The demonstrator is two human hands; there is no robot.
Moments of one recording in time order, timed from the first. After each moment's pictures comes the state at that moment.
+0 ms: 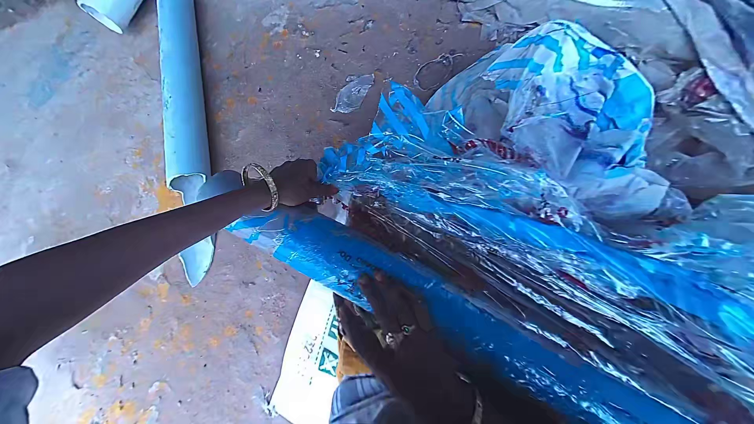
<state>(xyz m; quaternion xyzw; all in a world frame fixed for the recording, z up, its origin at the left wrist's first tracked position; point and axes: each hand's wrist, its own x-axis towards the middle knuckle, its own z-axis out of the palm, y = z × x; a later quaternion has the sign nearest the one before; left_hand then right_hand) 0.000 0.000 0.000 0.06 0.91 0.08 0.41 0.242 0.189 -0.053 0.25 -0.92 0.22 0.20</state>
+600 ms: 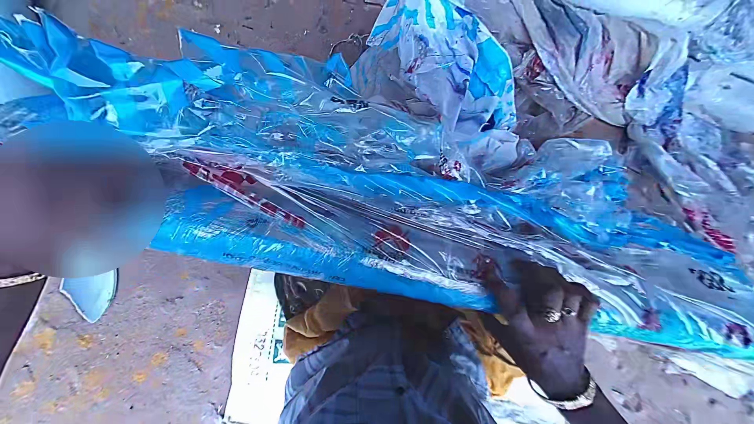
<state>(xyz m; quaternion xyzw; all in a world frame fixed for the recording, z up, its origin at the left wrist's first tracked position) 0.046 -0.094 -0.004 0.26 0.90 0.33 -0.10 0.327 0.384 -0.032 0.07 -0.98 -0.05 0.21</state>
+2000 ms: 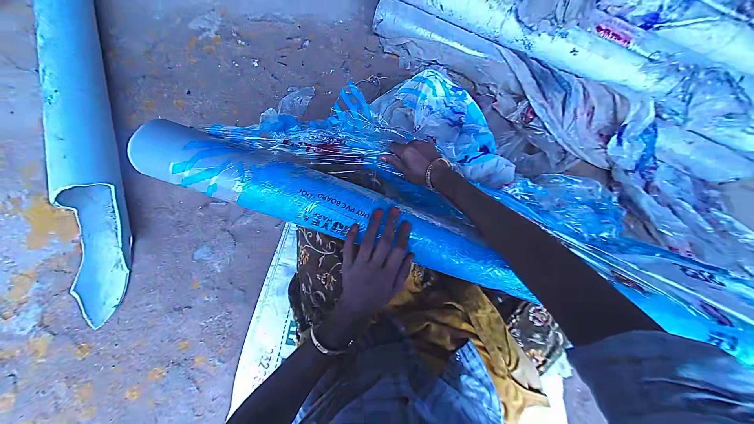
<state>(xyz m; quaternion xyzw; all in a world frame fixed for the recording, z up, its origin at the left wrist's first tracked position) 0.190 0.149 -0.087 0.24 0.89 0.22 -0.31 0.013 0.330 -0.054 0.16 -0.97 0.09 -0.18</state>
